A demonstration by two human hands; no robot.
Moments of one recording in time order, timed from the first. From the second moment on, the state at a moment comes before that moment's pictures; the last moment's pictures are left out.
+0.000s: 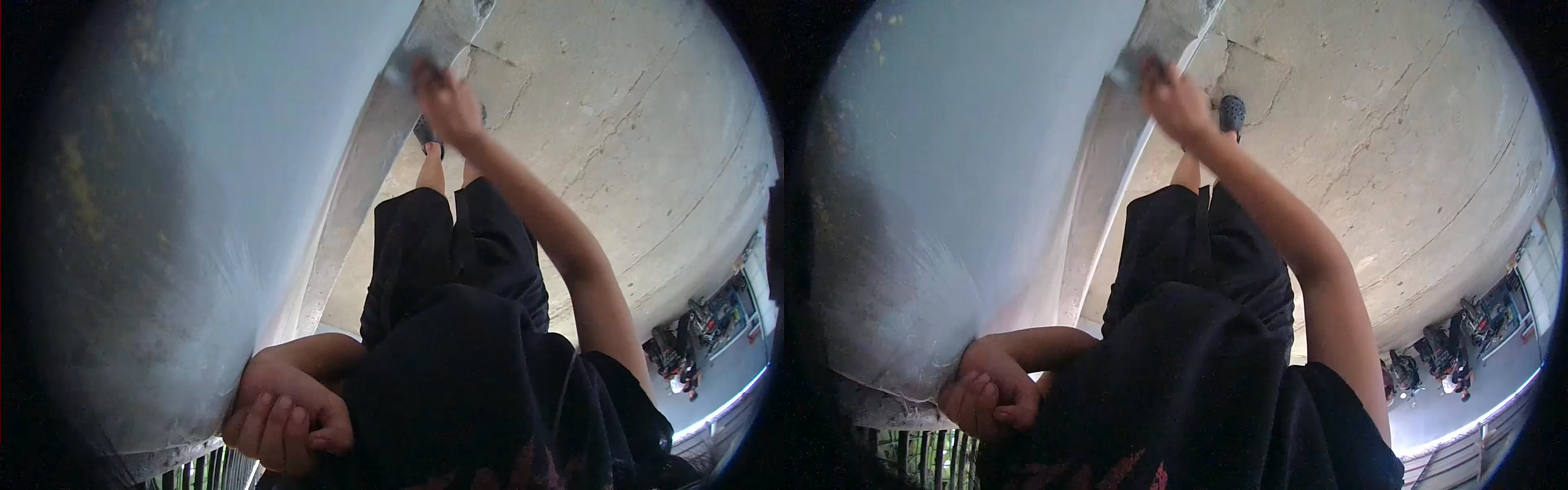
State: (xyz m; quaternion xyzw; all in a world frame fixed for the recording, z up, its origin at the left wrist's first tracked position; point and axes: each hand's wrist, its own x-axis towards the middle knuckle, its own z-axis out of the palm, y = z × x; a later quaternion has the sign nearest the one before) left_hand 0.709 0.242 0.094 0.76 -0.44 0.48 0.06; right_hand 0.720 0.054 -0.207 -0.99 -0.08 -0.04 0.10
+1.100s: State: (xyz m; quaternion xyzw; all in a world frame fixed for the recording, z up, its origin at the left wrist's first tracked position) left_hand 0.706 0.243 0.093 0.76 -0.45 0.46 0.06; right_hand 0.727 0.020 -0.210 -0.99 0.06 -0.11 0.11
